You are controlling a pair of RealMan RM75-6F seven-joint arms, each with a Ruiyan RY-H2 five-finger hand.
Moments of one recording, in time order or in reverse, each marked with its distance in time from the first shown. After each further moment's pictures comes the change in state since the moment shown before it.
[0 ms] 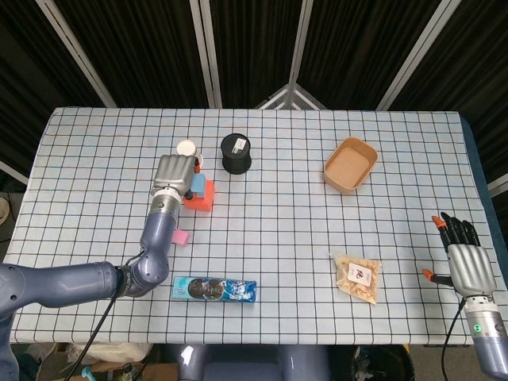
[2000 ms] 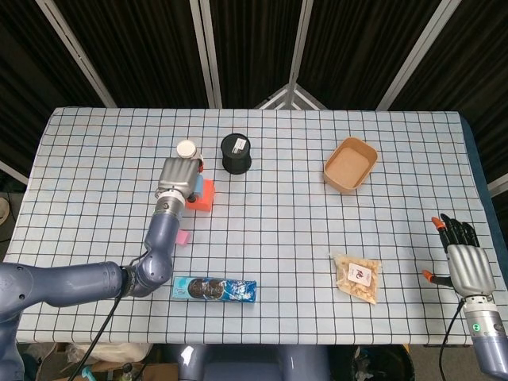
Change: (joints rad) left arm -0.012 -0.019 0.004 0.019 -0.010 -0.013 0.032; right arm 0.002 0.005 0.001 -0.013 0.021 -0.022 -0.017
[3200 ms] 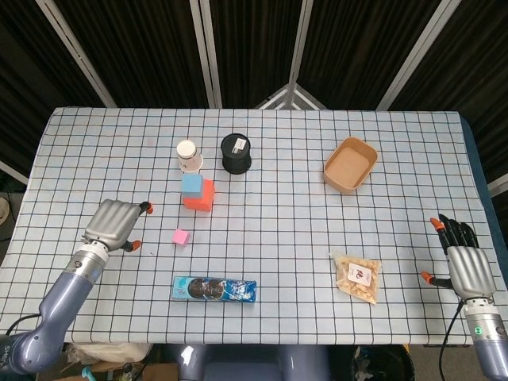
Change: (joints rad) left arm 0.391 0.477 0.260 -0.634 0.535 0.032 -0.246; right arm -0.009 0.024 -0.010 -0.033 -0.029 0.023 0.027
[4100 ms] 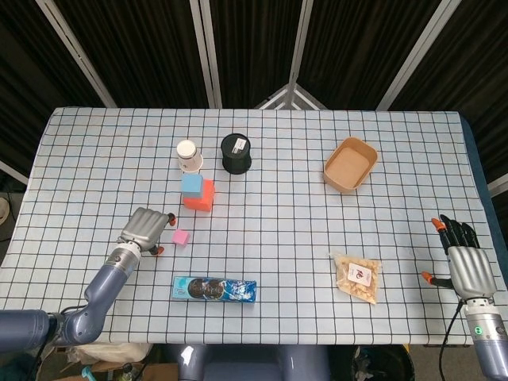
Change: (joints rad) left arm -0.069 -0.295 0.035 0.315 -0.030 -0.090 0.012; right arm -0.001 -0.005 0.003 0.007 0.012 -0.009 -0.006
